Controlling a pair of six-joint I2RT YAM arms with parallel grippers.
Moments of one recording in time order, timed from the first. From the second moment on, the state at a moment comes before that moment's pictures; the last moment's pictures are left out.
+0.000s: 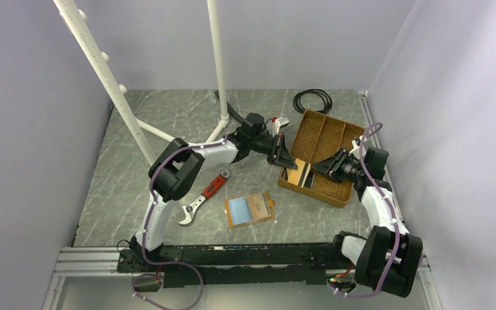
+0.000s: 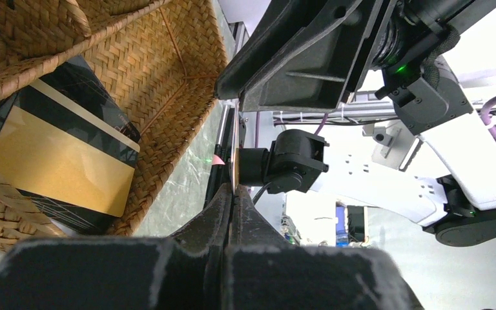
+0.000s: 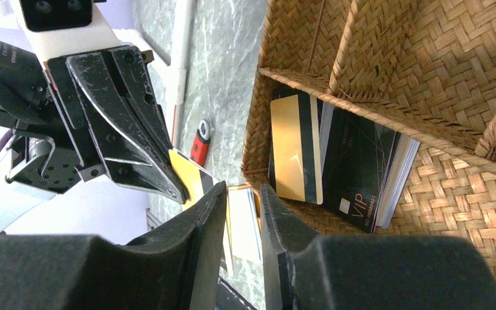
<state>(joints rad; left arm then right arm) -0.74 2.18 1.49 0.35 1.02 -0.97 -0.30 1.08 0.52 -0.13 -0.86 0.59</state>
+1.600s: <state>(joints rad) -0.74 2.33 1.62 0.35 0.99 -1.08 -0.31 1.10 0.35 0.11 -0.93 0.75</state>
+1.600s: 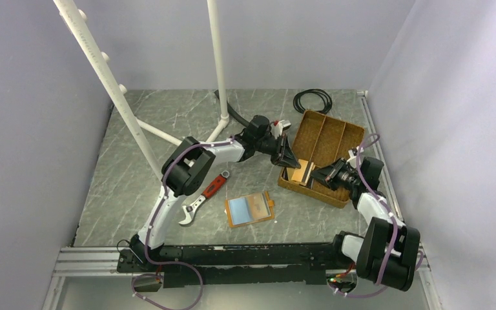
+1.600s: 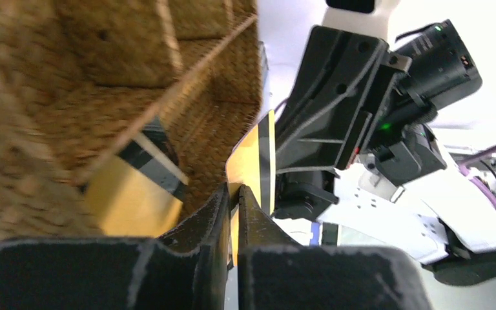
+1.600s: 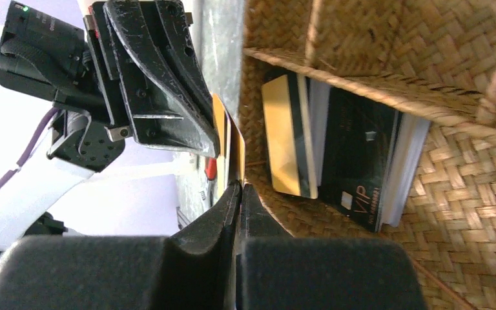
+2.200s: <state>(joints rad) -0.72 2.34 1.69 0.13 0.86 -0.96 -0.30 1.21 0.49 -0.11 -0.79 0.61</state>
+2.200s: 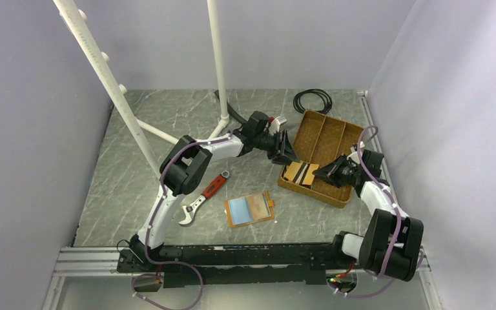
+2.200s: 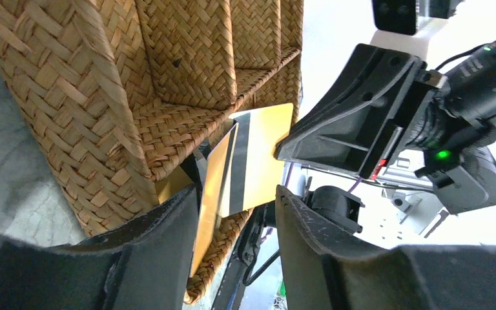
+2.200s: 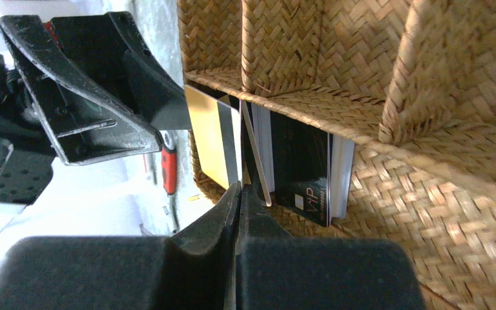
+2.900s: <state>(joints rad) -0.68 1.96 1.50 -0.30 0.66 -0.72 0.25 1.04 0.85 -0.51 -0.33 0.42</state>
